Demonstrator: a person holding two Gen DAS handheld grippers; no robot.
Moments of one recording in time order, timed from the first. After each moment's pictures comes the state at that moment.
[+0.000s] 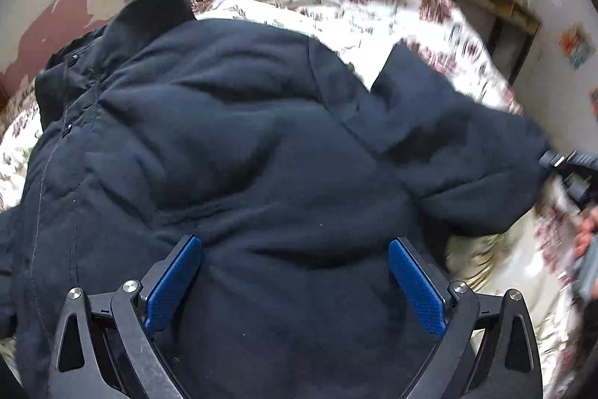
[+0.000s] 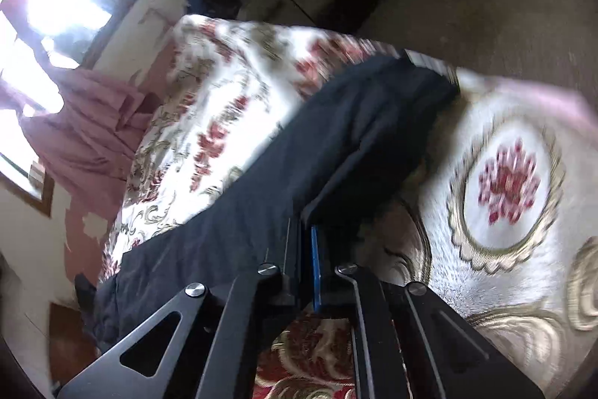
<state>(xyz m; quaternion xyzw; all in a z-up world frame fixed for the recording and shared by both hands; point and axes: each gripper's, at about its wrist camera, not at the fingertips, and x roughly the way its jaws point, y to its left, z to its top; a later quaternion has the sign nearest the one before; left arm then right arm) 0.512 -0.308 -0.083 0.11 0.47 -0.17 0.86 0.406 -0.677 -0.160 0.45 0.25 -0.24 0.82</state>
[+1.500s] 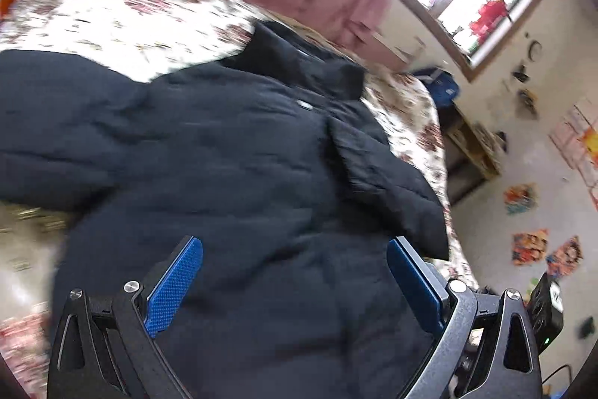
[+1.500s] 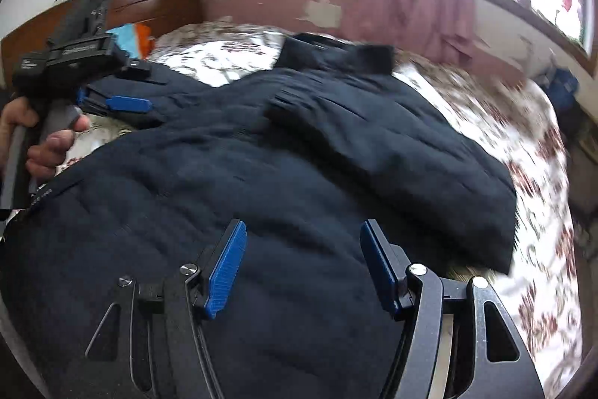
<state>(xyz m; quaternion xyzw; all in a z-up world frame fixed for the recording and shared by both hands) 0.464 -0.005 -0.041 -0.21 0.43 -0.22 0.85 0.319 -0.306 -0.047 -0.07 0.34 0.11 0.93</state>
